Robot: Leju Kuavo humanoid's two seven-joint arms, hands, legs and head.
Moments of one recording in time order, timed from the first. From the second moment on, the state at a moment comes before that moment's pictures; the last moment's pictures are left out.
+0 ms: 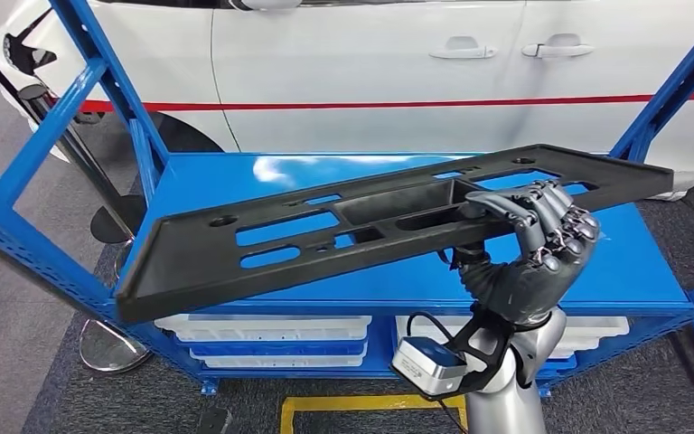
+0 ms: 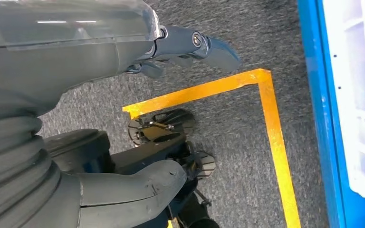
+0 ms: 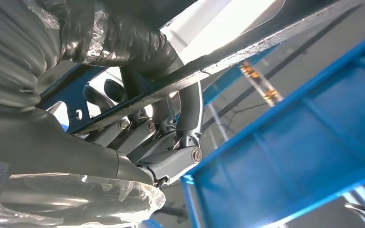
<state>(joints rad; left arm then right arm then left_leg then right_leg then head) -0.14 -0.20 0.51 -0.23 -0.65 0.06 -0.39 -0.23 0.33 0.13 -1.94 0.91 -0.70 -0.69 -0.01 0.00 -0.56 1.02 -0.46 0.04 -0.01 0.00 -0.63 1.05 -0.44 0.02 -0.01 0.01</state>
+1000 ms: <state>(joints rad) -0.15 -0.20 0.52 -0.23 -0.67 0.02 -0.38 -0.23 0.32 0.22 -1.84 0.98 -0.70 -0.69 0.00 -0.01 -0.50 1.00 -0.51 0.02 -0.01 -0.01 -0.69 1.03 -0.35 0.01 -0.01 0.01</state>
